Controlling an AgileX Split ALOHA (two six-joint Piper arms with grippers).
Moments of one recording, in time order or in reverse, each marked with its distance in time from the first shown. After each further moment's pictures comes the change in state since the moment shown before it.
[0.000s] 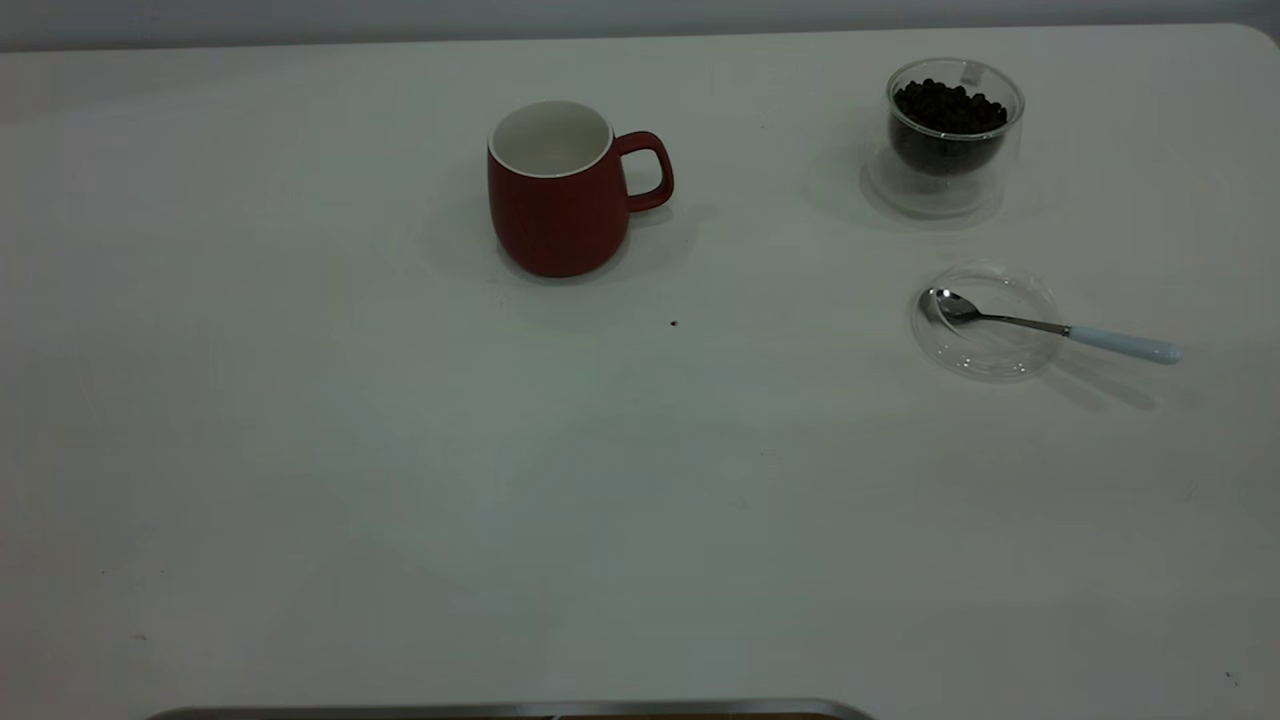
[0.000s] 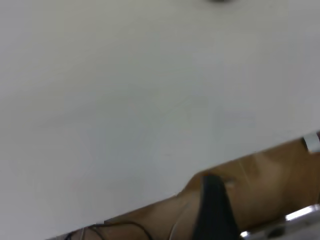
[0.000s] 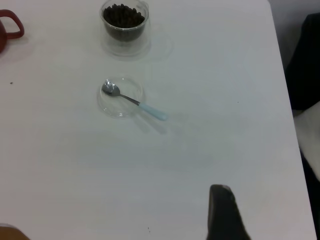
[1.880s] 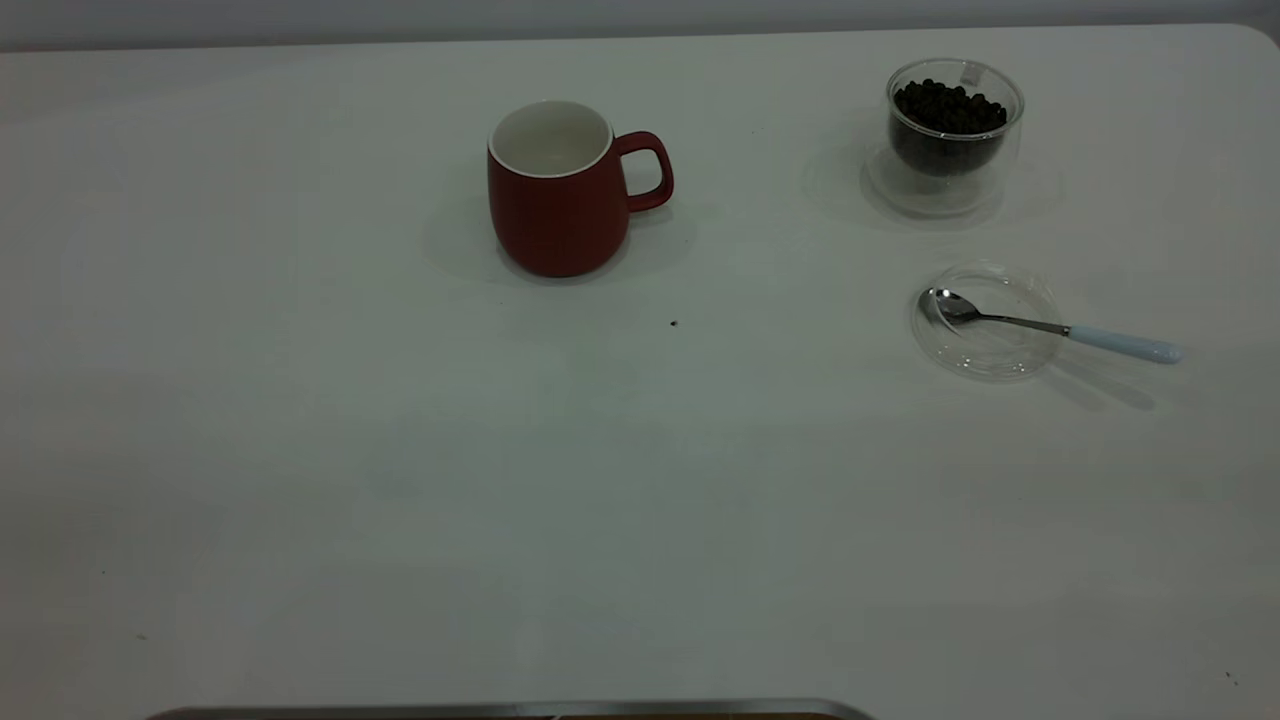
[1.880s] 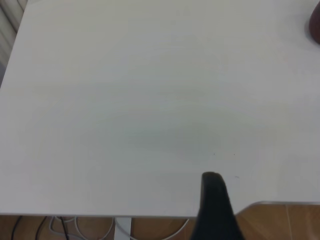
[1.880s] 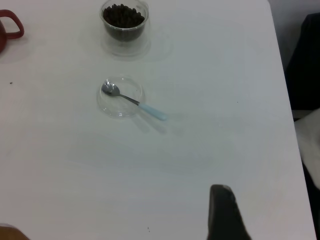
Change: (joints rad) left arm 0.424 -0.406 0.233 -0.026 -0.029 0.111; right arm 0.000 0.000 0.000 0.000 0.000 0.000
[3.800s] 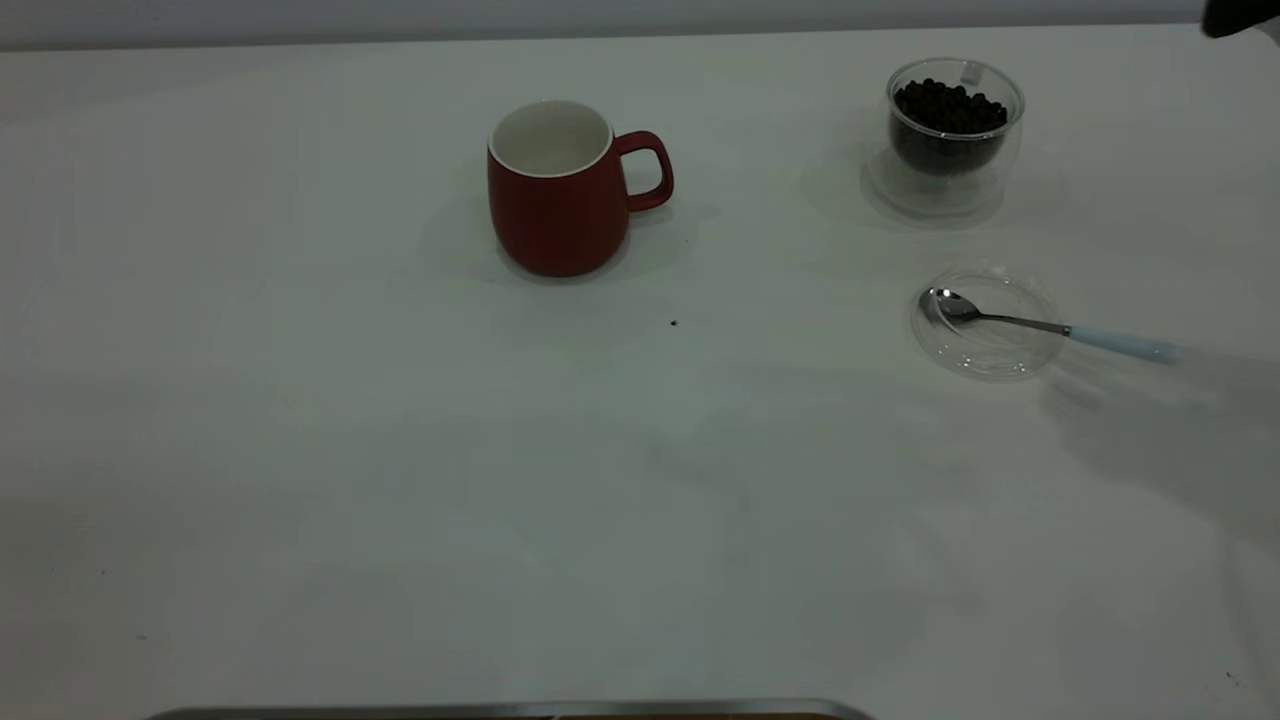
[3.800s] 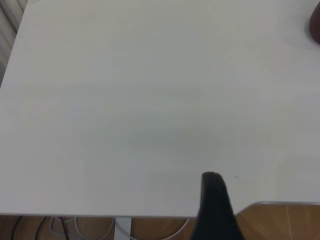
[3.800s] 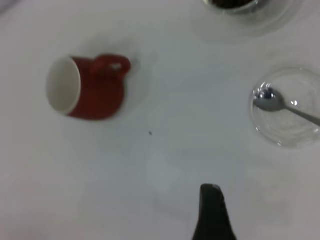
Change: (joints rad) left arm 0.000 0.000 0.000 0.000 0.000 -0.001; right arm -0.193 1.551 -0.176 1.216 -0.540 -0.755
